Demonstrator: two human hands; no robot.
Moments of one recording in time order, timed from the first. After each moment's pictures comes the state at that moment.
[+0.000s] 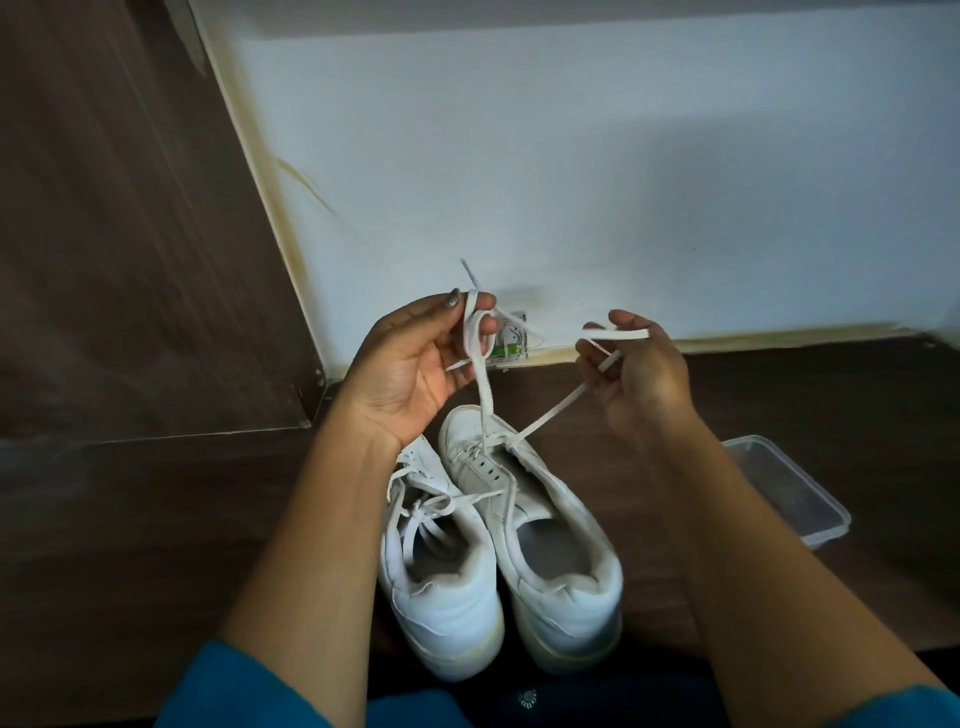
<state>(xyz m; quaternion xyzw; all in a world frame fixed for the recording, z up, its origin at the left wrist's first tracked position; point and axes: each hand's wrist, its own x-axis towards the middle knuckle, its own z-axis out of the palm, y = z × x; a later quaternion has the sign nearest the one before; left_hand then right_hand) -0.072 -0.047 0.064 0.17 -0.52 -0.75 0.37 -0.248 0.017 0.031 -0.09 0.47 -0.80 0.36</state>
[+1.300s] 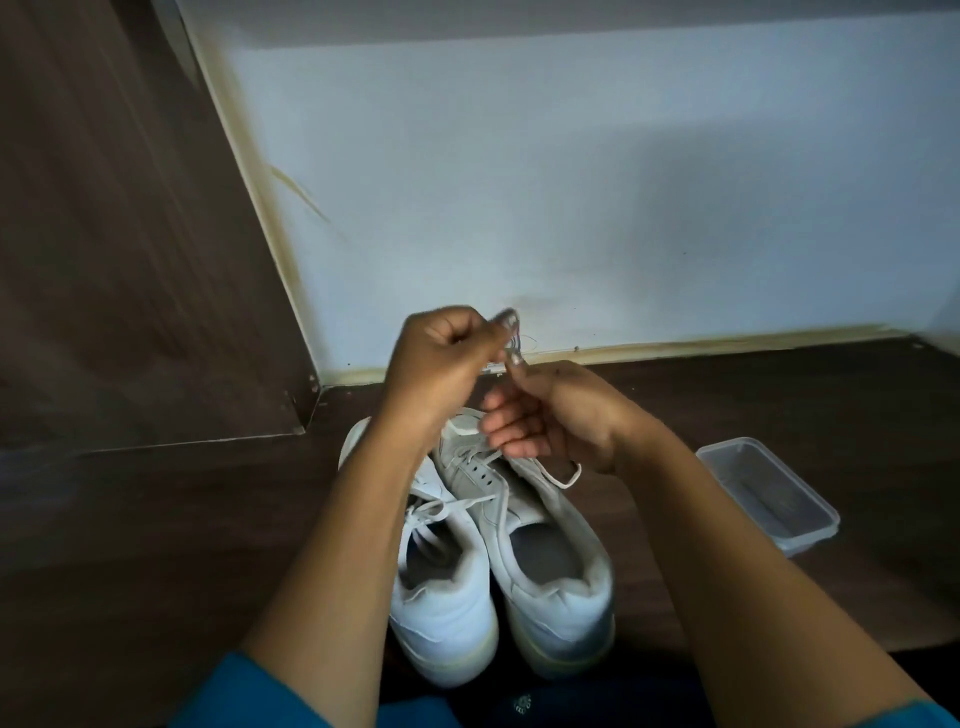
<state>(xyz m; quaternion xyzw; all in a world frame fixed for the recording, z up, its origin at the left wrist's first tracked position) -0.098 -0.032 0.062 0.28 -0.71 -0.47 0.45 -0.215 0.028 0.032 -0.40 0.54 -0.50 0.55</state>
